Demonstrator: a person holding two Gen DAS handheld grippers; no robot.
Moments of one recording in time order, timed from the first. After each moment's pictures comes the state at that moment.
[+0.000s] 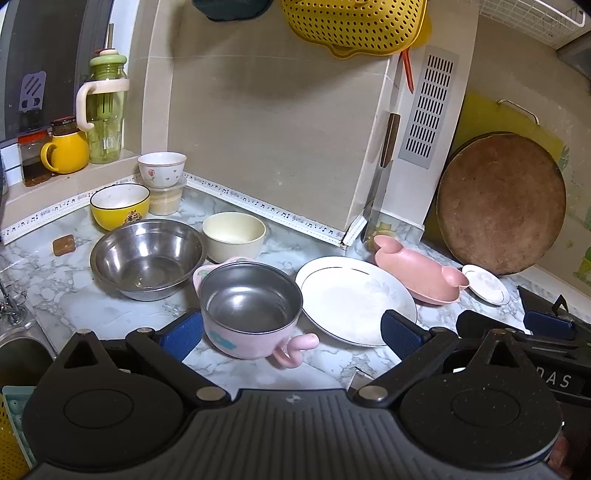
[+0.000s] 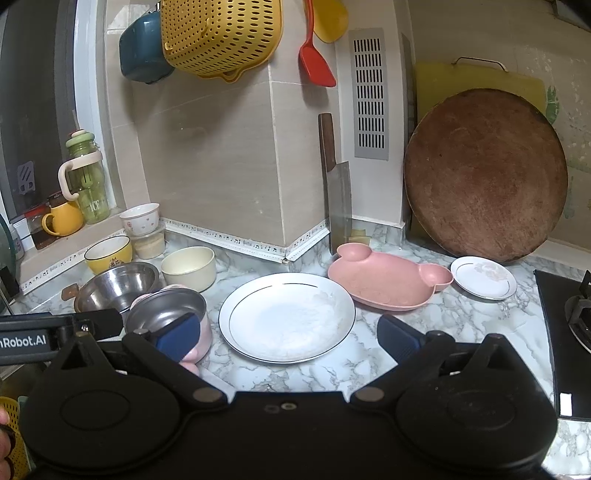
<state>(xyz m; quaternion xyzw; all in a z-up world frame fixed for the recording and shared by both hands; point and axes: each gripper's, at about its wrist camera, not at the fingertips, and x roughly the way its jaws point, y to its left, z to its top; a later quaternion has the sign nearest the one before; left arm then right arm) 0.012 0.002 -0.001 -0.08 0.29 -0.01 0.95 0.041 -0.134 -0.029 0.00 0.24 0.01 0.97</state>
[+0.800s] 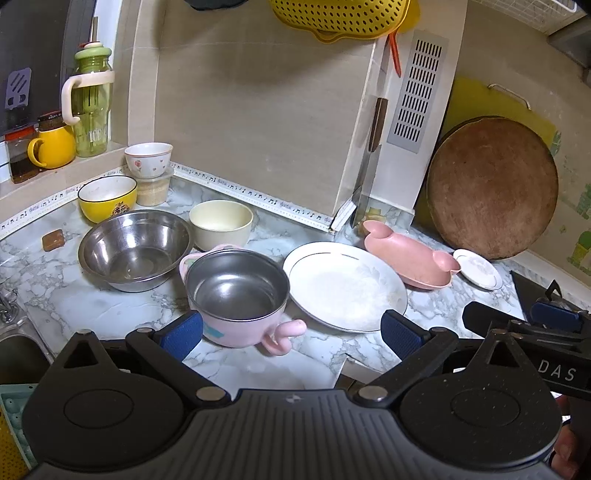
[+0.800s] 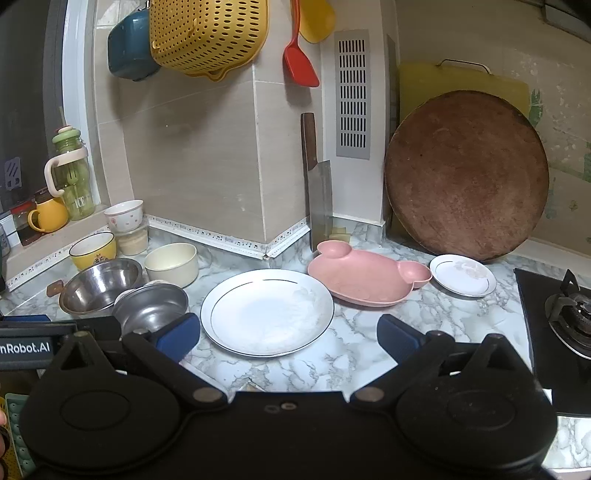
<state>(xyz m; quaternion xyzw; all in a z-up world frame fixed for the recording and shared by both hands) 0.010 -0.004 -0.004 -0.08 0.30 -0.04 0.95 0.031 -0.140 -0.027 0.00 0.24 -0.02 0.97</state>
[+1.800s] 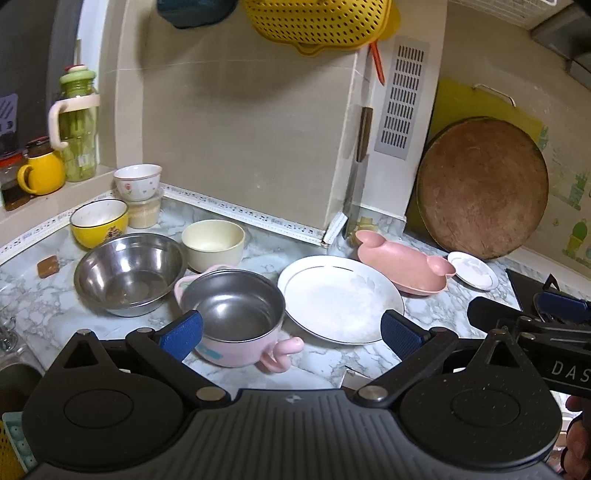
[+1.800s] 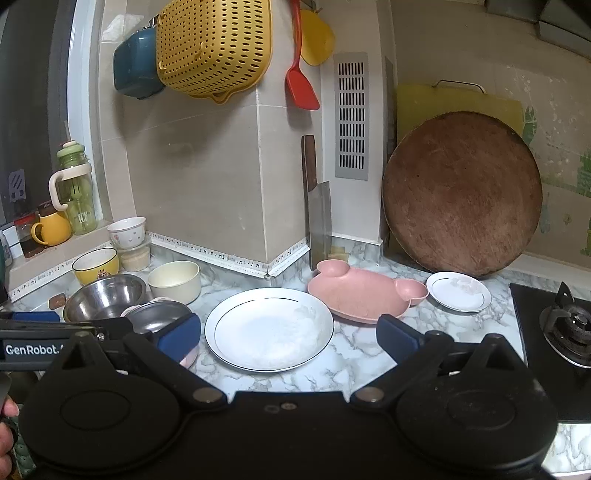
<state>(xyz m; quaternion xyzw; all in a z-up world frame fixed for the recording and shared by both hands) 0.017 -0.008 0.001 -0.05 0.28 -0.05 0.96 0.023 -0.137 -0.018 -0.01 0.21 -0.02 0.98</state>
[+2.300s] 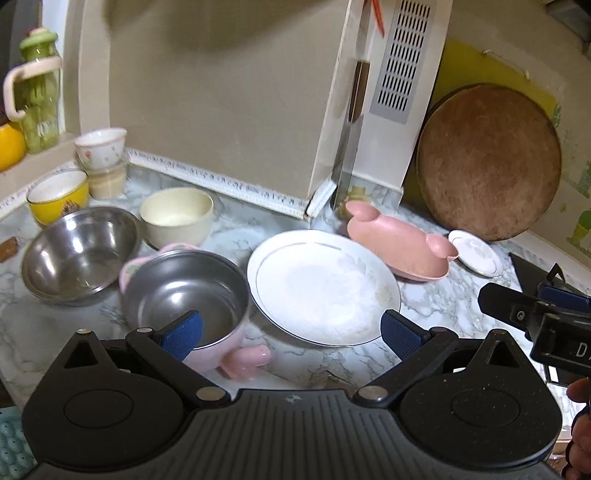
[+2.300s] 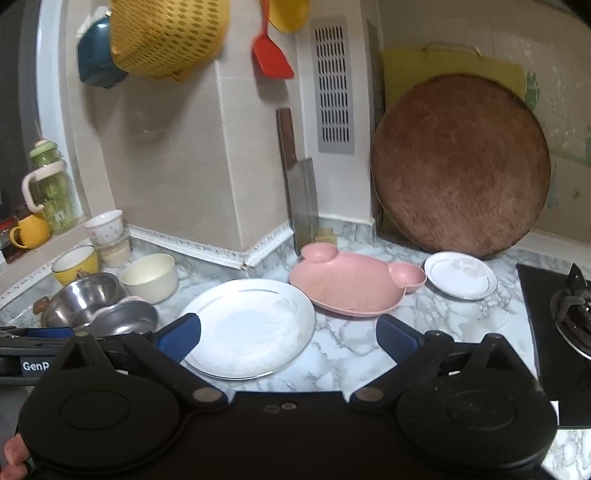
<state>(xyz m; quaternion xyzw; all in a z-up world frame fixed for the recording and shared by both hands) 0.089 -0.037 -0.033 -0.06 0.34 -0.07 0.93 0.074 -0.181 -0.032 0.02 0.25 -0.02 0.97</state>
